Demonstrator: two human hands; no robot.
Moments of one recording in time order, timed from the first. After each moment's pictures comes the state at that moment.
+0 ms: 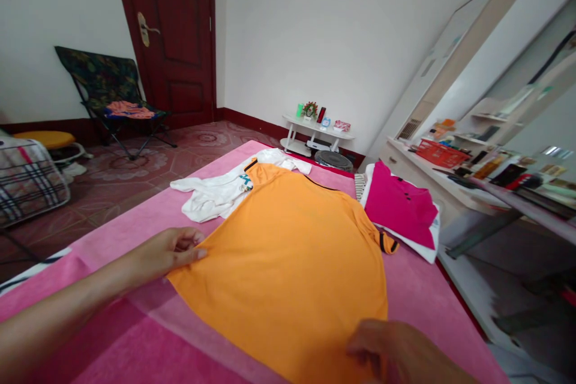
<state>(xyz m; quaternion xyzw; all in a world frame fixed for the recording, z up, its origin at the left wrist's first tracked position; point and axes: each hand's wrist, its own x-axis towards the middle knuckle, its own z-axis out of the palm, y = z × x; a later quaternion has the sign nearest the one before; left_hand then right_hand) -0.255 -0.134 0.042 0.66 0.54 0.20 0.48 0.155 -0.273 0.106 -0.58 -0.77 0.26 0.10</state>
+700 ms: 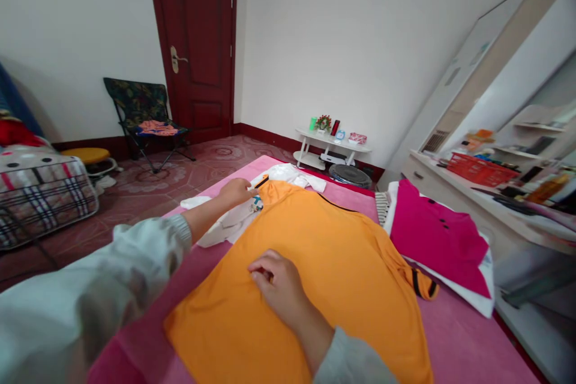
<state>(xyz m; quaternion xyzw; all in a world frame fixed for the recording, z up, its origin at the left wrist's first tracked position) -0.193 0.071 0.076 0.70 0.69 0.19 0.09 -0.004 -0.108 0.015 -0.44 -0.78 0.29 0.34</state>
